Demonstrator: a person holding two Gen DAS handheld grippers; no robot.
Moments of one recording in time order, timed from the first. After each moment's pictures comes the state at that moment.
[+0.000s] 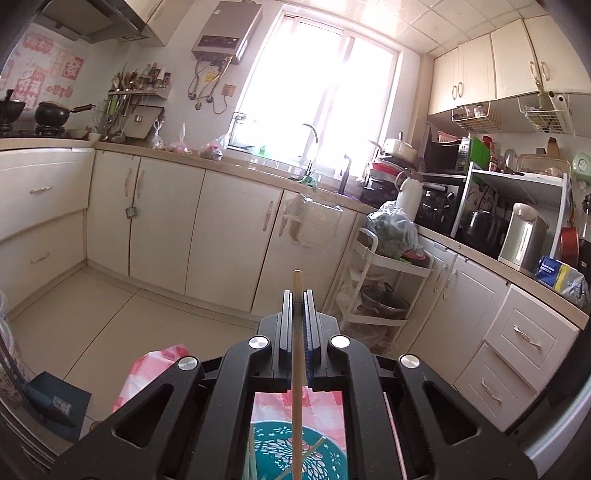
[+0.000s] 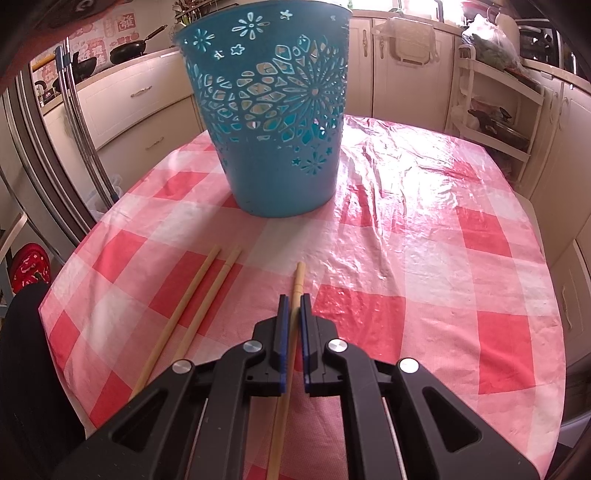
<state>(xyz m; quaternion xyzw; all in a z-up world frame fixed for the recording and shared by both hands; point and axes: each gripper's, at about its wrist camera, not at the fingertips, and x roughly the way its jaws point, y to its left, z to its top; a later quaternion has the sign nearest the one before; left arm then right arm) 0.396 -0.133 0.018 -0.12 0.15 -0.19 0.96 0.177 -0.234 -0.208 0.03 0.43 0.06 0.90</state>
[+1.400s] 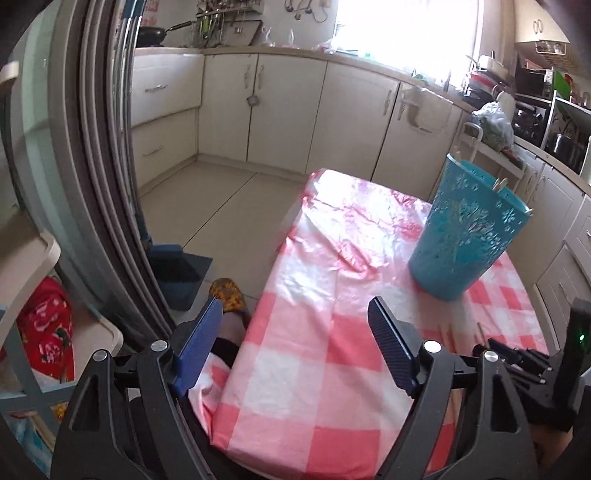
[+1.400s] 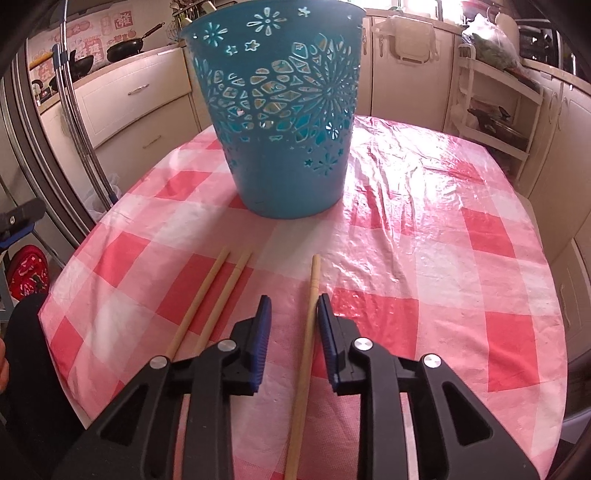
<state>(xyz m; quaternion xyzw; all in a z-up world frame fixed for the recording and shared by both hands) 0.228 0.050 -0.172 -0.08 0.35 -0.02 0.93 0.180 -0.222 -0.206 0.02 0.43 0.05 0.90</state>
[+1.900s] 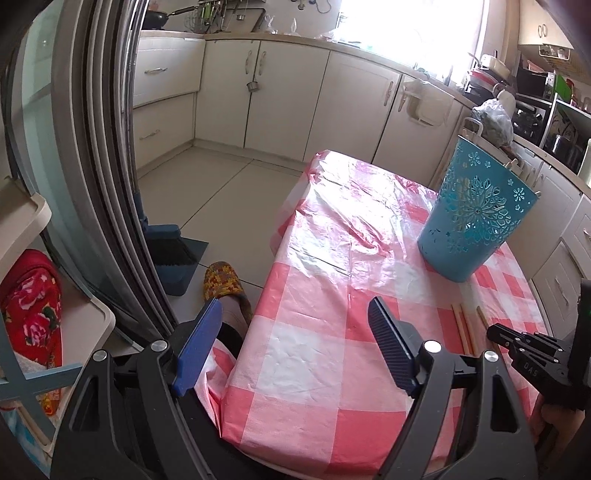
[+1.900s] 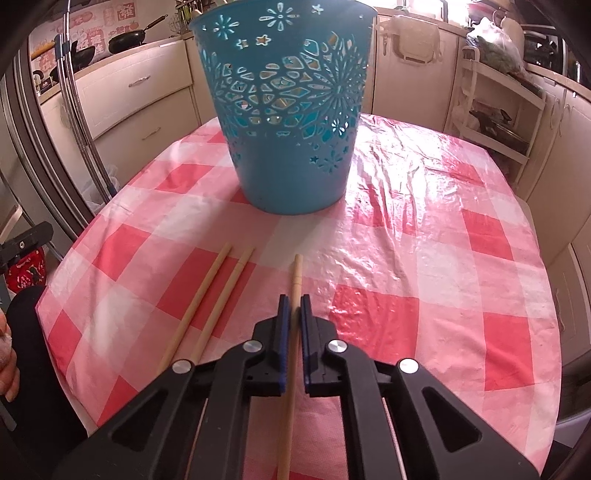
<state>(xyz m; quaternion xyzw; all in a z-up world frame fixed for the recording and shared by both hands) 0.230 0.061 -0.195 -0.09 0.37 -0.04 0.93 0.180 -0.220 -0.205 0.02 0.44 0.05 0.89</state>
